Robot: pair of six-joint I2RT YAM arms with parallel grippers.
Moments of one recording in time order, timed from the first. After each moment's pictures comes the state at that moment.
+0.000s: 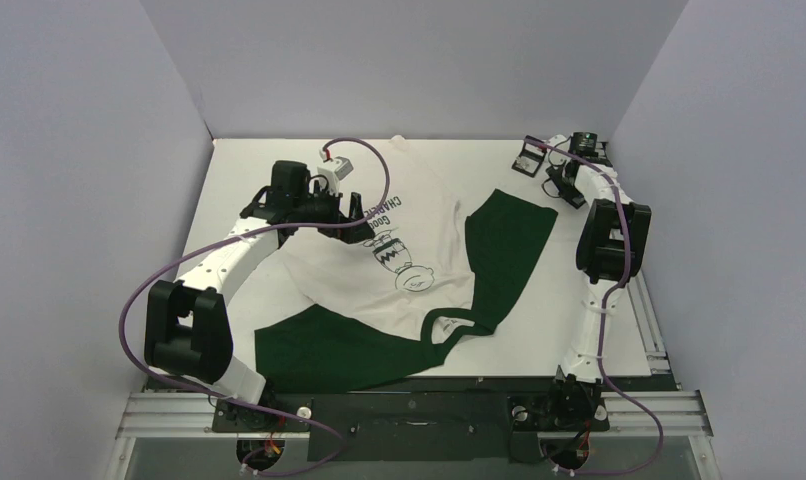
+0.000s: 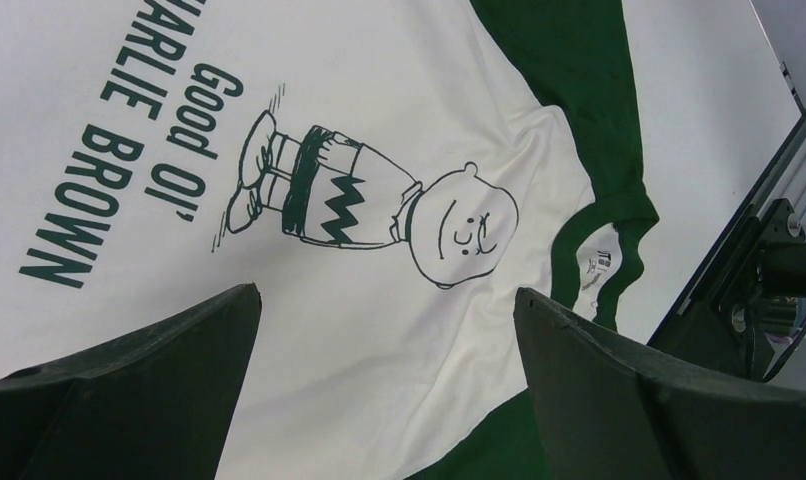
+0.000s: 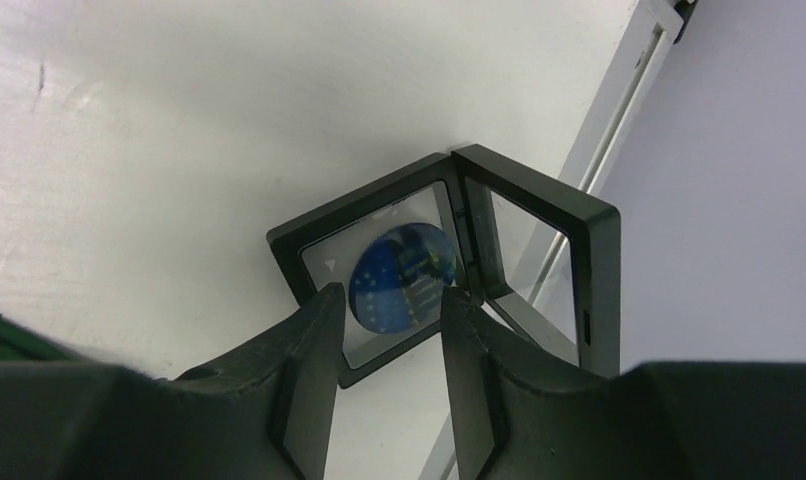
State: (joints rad) left arm -0.26 1.54 1.15 -0.32 0.62 -0.06; right arm -0.16 2.35 1.93 -0.47 0.12 -0.75
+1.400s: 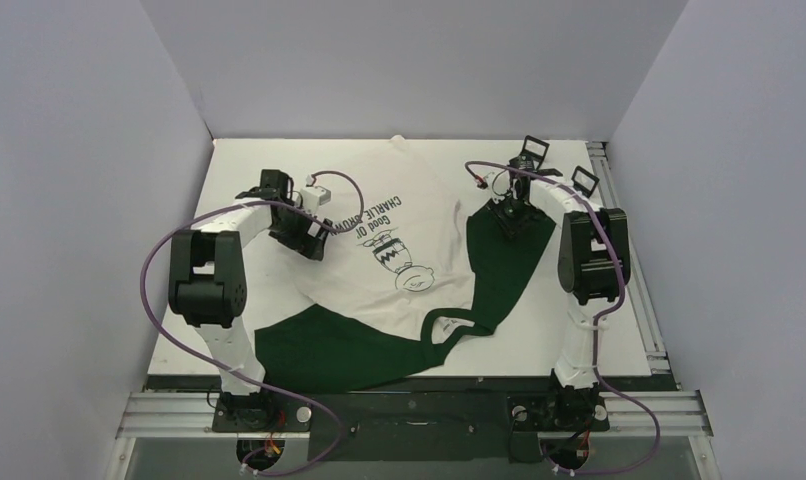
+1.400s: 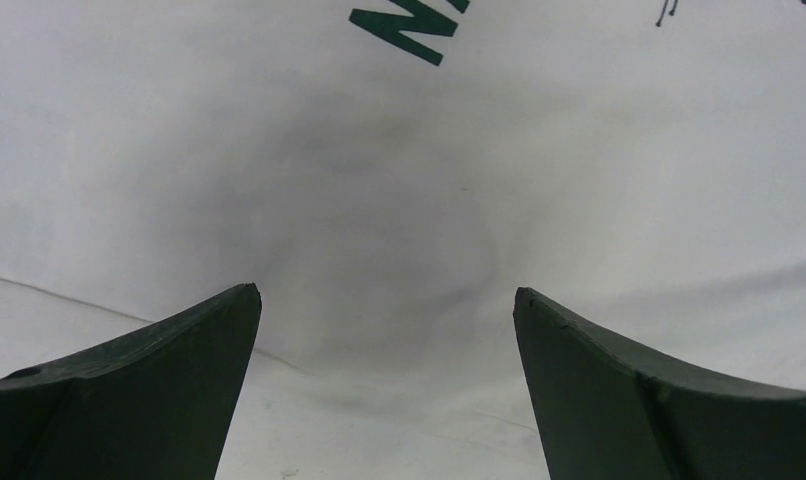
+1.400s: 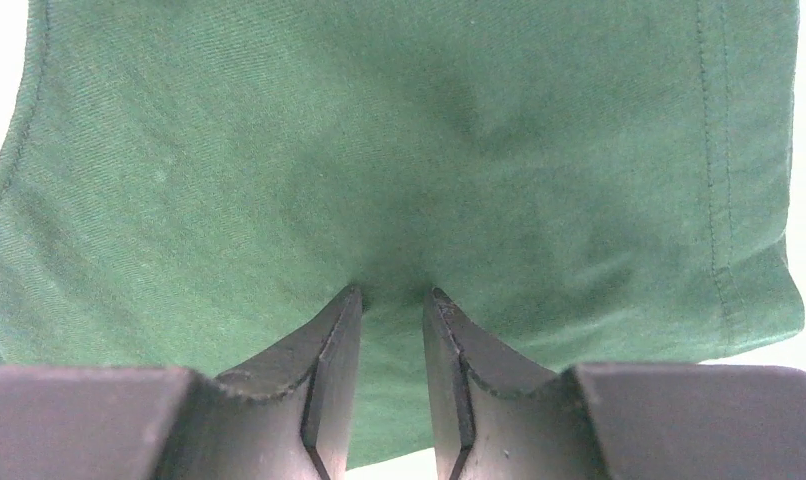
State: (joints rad) left arm -0.07 1.88 1.27 -0.59 0.31 0.44; right arm 0.12 2.09 1.56 -0.73 -0.10 -0.53
